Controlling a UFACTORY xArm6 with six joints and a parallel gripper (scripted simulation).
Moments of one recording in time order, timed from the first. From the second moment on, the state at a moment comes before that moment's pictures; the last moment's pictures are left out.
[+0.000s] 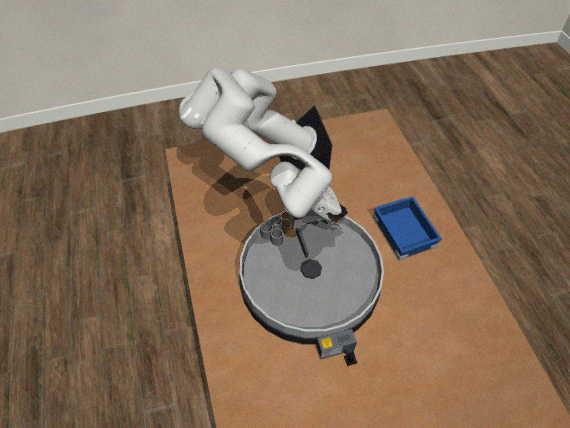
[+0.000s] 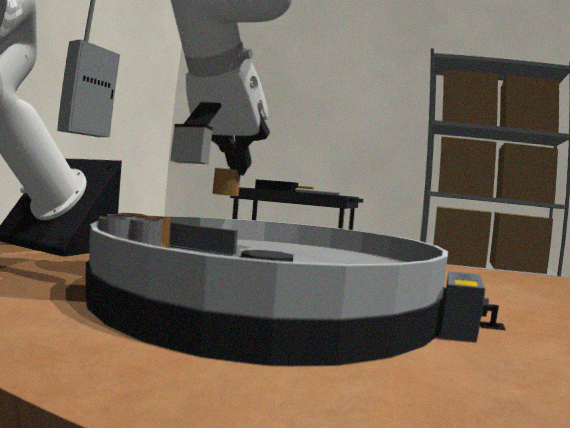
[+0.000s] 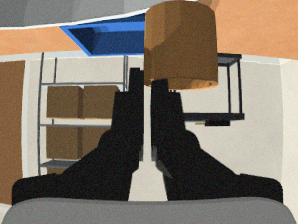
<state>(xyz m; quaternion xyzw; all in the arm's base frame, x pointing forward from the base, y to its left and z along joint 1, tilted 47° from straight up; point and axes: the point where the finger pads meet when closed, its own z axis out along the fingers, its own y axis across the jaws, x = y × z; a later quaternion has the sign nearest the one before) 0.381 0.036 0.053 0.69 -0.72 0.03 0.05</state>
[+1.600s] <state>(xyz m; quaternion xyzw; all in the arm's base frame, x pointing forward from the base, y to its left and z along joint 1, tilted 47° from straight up) 0.416 0.200 -0.125 0.69 -0.72 0.03 0.05</state>
